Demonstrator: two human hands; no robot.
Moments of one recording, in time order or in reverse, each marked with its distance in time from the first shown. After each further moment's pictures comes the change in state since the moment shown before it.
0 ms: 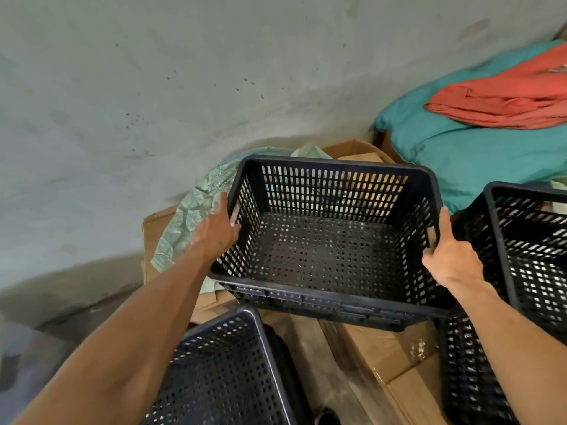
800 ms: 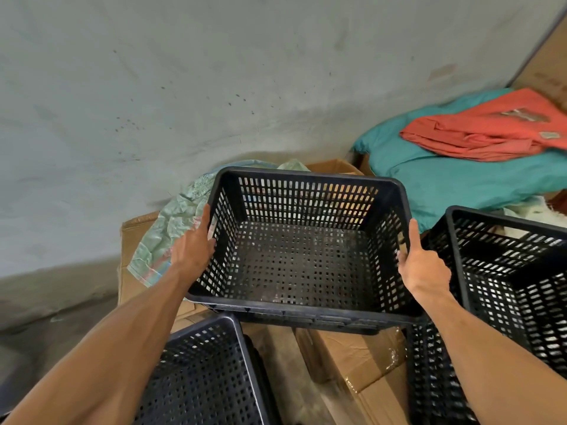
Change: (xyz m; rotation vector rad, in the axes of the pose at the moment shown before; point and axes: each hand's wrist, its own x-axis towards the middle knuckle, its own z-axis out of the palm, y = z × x) left_hand -0.032 -0.020 0.001 -0.070 0.102 0.028; right_hand -0.013 -0.011 -0.016 -0.227 0.126 -0.029
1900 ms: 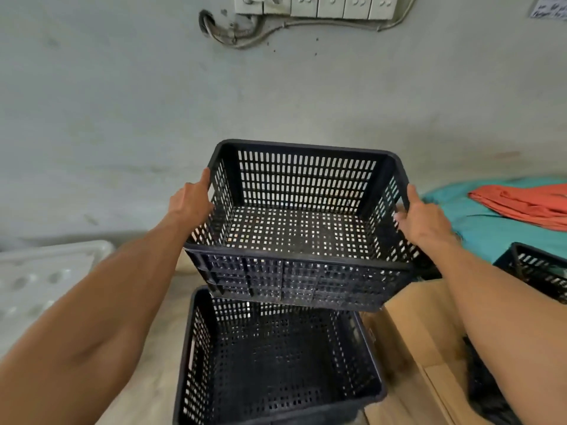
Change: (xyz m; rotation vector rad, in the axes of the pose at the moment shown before) left_hand -0.231 -0.281 -0.239 -0.036 0.279 -0.182; right_hand -0.263 -0.208 -0.187 0.117 0.154 -0.393
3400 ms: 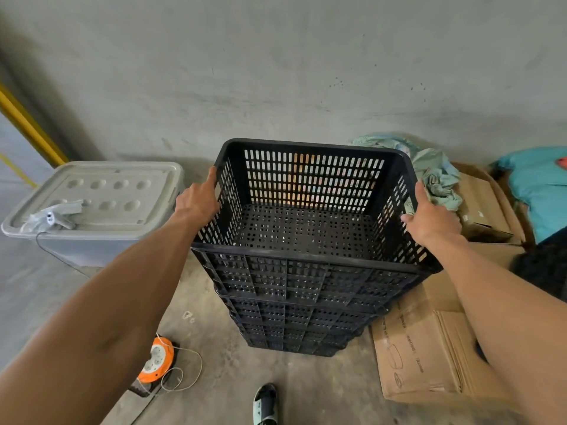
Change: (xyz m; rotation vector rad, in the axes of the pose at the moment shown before) left_hand -0.220 -0.047 0.024 0.068 -0.133 -0.273; right_hand -0.126 0.030 0.052 -0.014 -0.261 -0.141
